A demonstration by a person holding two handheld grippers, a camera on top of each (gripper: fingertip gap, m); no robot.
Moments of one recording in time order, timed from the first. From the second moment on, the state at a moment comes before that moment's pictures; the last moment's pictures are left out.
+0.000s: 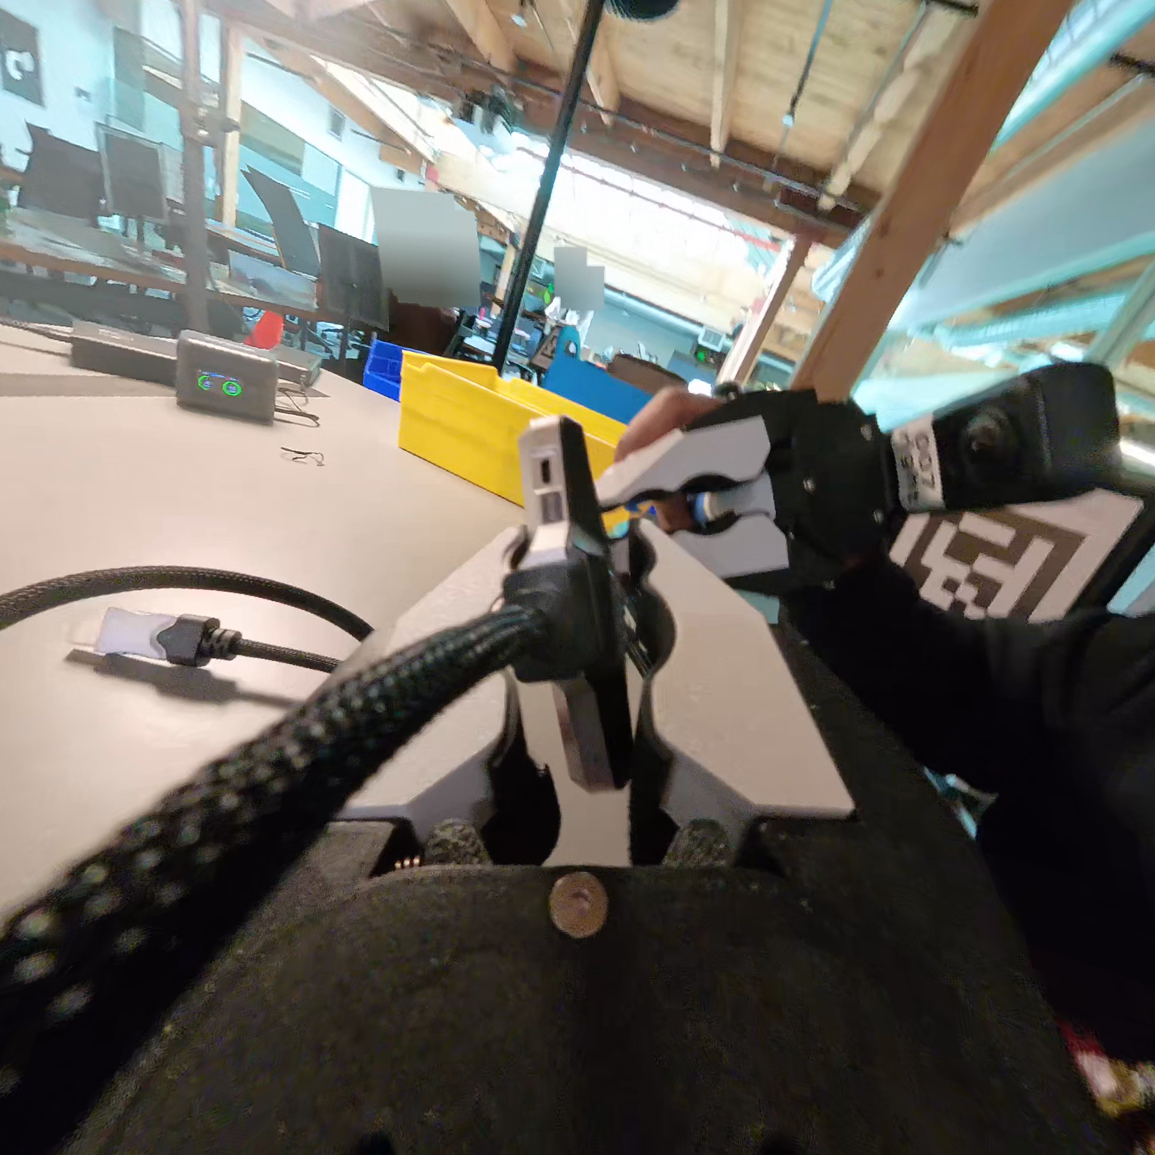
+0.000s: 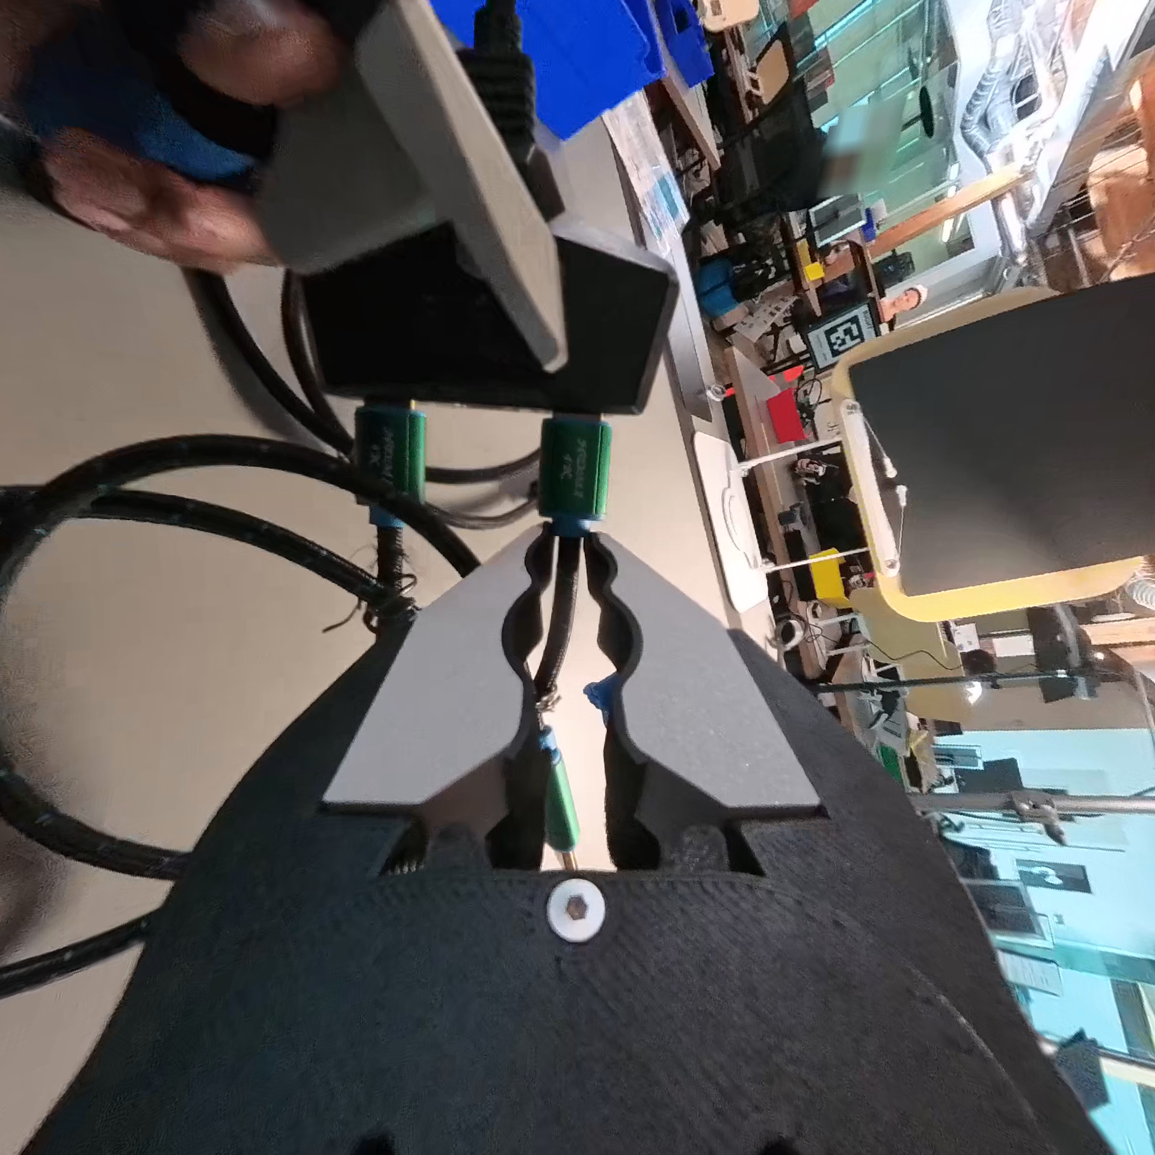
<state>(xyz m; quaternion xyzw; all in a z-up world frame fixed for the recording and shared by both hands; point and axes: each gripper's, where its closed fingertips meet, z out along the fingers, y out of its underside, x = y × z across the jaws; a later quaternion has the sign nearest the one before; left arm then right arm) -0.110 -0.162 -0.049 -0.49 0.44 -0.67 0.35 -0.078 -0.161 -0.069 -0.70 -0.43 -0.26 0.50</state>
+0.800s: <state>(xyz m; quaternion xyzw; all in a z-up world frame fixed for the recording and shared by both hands) -0.108 -0.165 -0.051 -0.50 0.42 -0.68 0.33 -0.070 -0.169 -0.067 -0.64 -0.49 -0.32 0.49</state>
